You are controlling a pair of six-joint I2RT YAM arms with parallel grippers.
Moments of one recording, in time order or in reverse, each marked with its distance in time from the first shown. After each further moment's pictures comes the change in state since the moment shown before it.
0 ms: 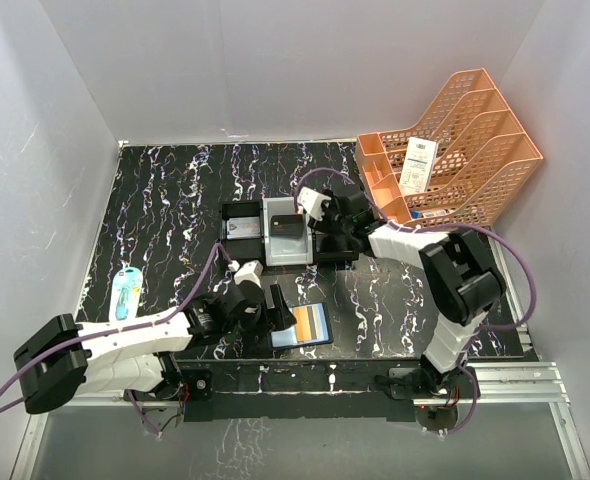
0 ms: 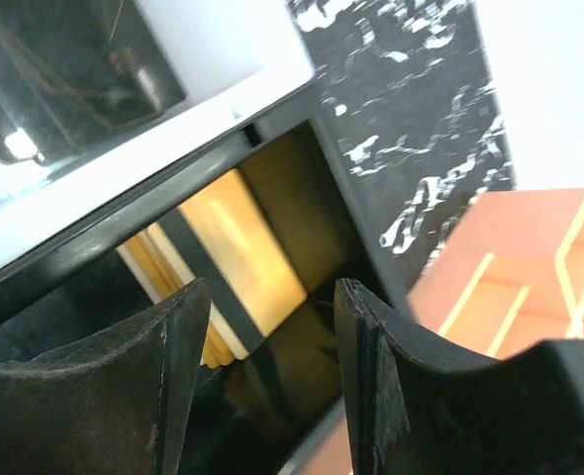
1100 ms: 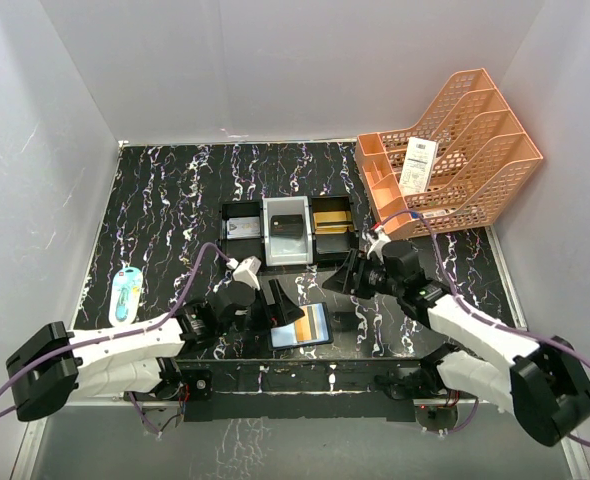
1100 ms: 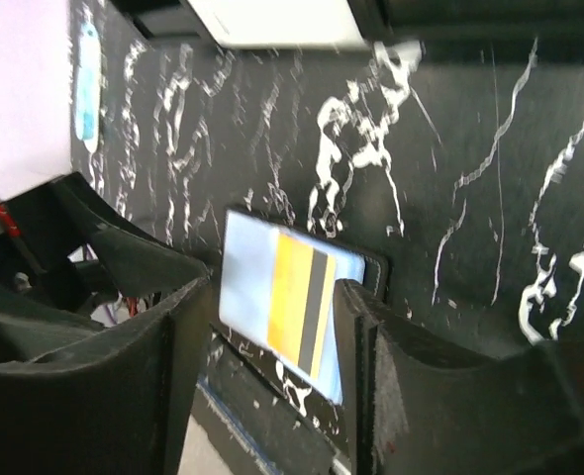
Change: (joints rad) left arm 0.000 -0.095 -0.065 0.196 0.035 -0.038; right arm 0.008 -0.813 -0.578 -0.154 -0.352 1.586
